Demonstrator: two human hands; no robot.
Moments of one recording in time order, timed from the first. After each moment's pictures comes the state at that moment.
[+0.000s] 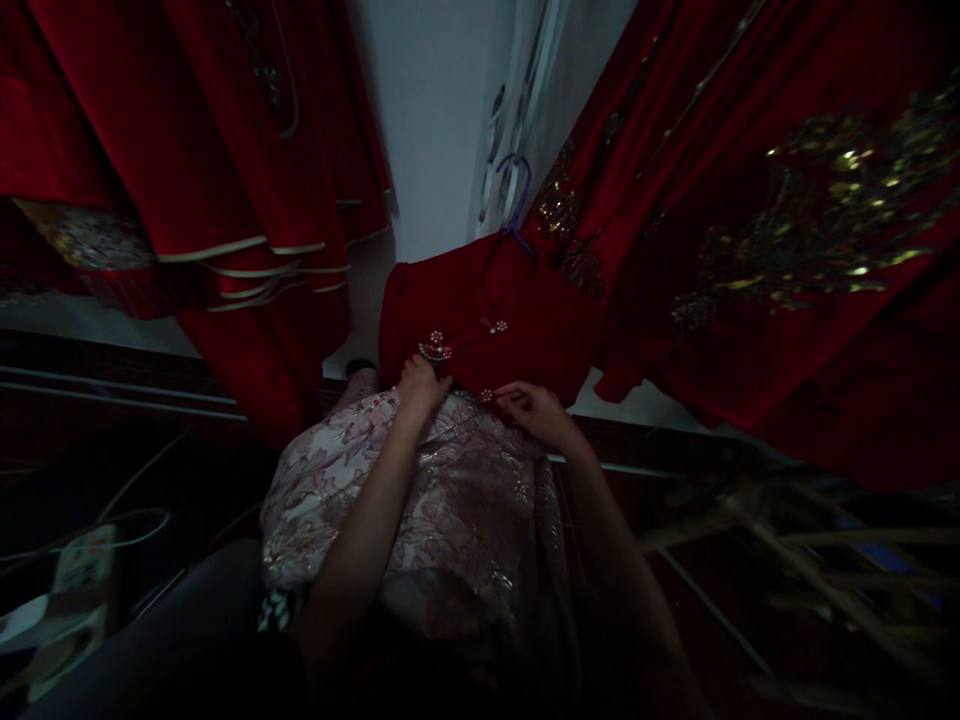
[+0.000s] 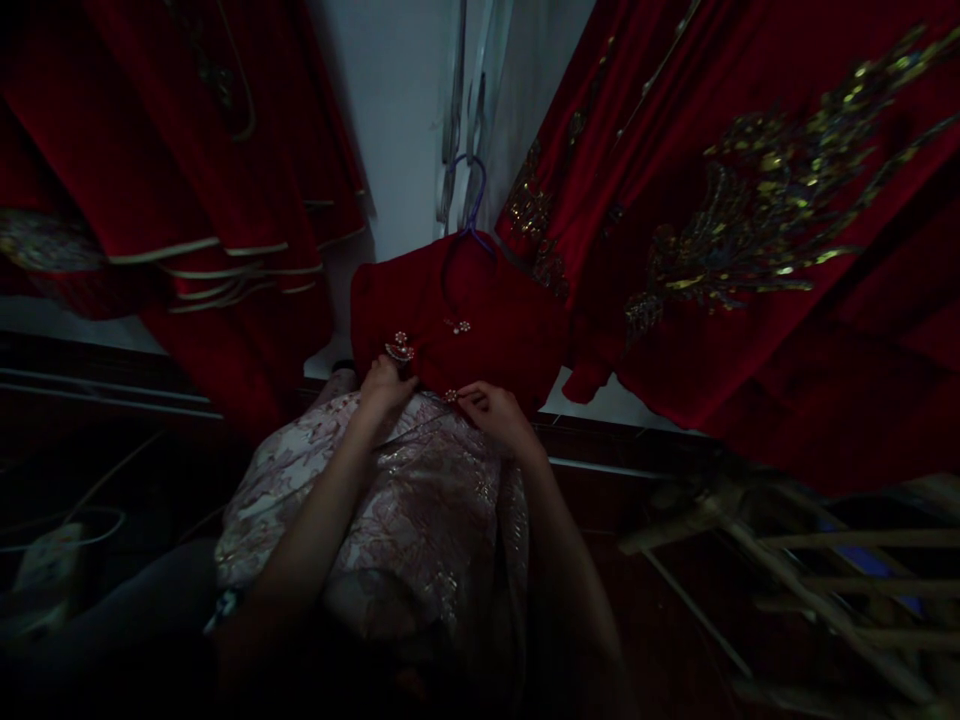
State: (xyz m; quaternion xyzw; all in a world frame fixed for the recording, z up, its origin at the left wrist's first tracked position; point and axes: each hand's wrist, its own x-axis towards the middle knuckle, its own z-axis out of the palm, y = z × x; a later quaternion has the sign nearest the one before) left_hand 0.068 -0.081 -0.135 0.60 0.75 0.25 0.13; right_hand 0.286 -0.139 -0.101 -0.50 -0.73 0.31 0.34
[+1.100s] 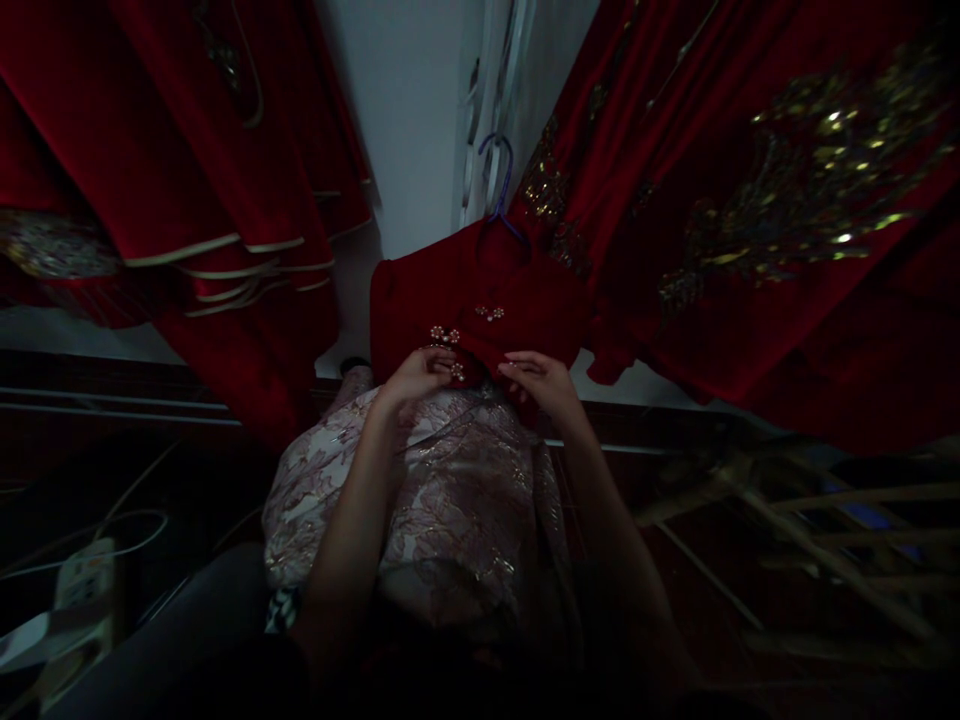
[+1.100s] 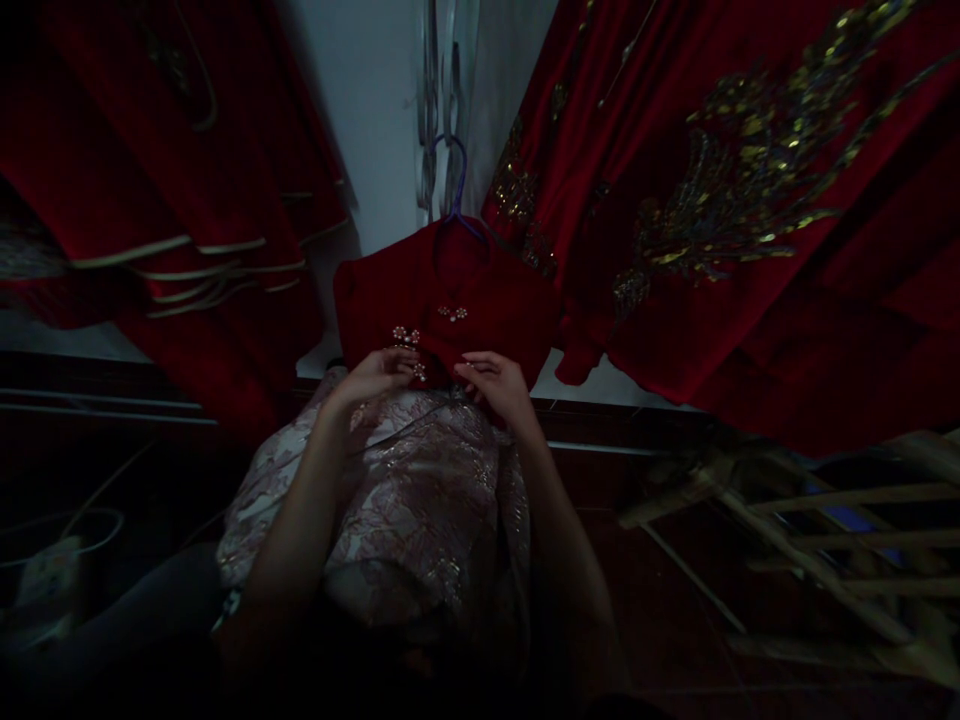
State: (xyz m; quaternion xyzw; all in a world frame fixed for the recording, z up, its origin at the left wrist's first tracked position) left_hand 0.059 -0.088 -0.108 0.65 0.44 0.39 0.49; right_hand 0.280 -0.133 -0.080 -0.50 -0.57 0.42 0.50
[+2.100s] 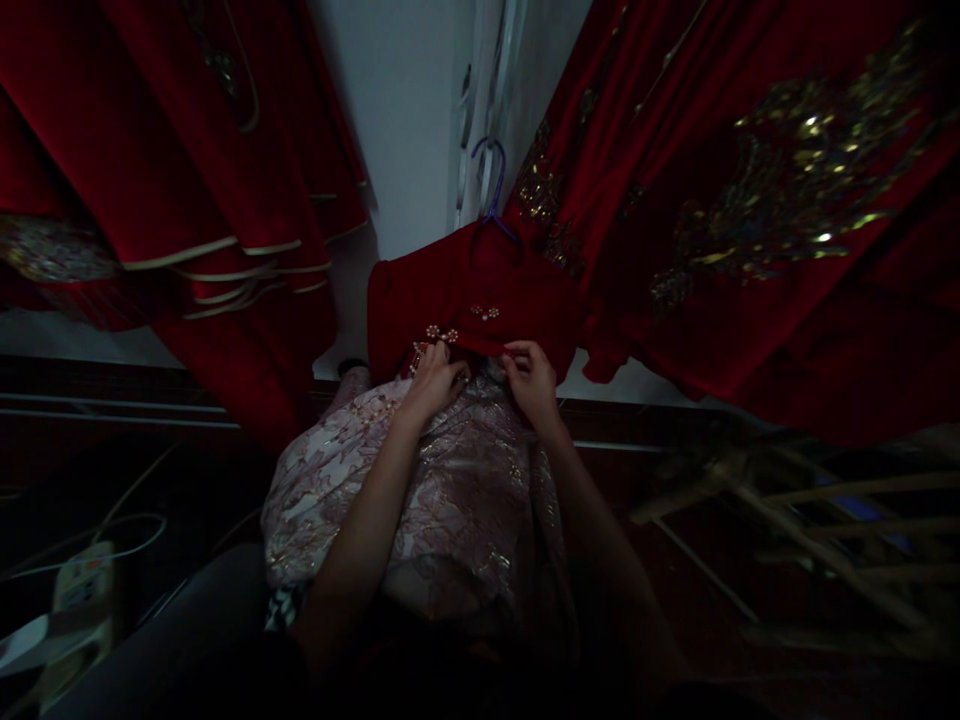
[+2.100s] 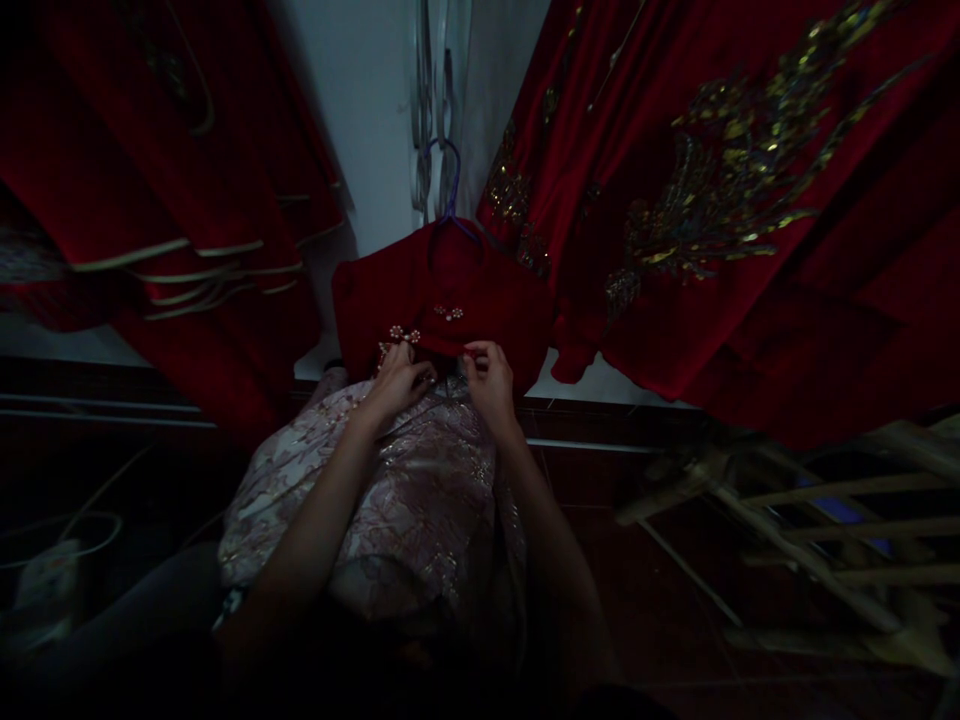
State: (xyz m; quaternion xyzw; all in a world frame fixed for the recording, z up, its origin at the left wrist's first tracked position) left_hand 0.083 -0.098 -0.120 0.84 0.47 0.28 0.01; right_hand 0.274 -0.120 -0.106 -0.52 -0.63 0.18 0.55
